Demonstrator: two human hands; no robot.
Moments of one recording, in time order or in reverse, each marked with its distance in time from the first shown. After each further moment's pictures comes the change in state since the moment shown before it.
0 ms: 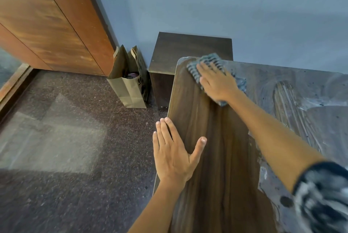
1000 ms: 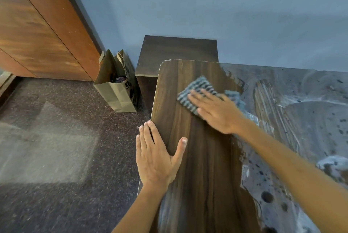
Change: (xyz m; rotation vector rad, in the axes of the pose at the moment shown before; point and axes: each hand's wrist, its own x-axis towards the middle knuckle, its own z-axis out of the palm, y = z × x) left_hand 0.000 -0.001 0.002 -0.026 0.043 -0.005; right_hand -0.092 0.021 0.013 0.044 -0.032 -0.193
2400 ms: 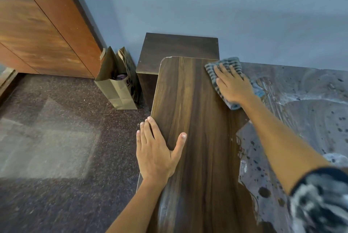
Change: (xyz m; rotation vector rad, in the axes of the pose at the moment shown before) left_hand 0.001 0.001 0.001 -0.001 0.016 -0.009; right_hand 0.036 0.059 -0.016 0.041 0.013 0.418
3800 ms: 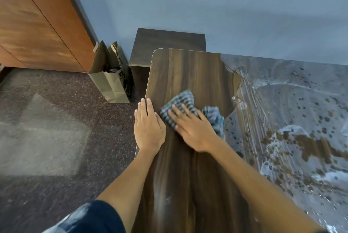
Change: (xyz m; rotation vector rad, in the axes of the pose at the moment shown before) left_hand -0.006 -0.004 -0.001 -0.187 0.075 0.038; right_hand -0.173 -0.089 0.045 0.057 -0.059 -0.382
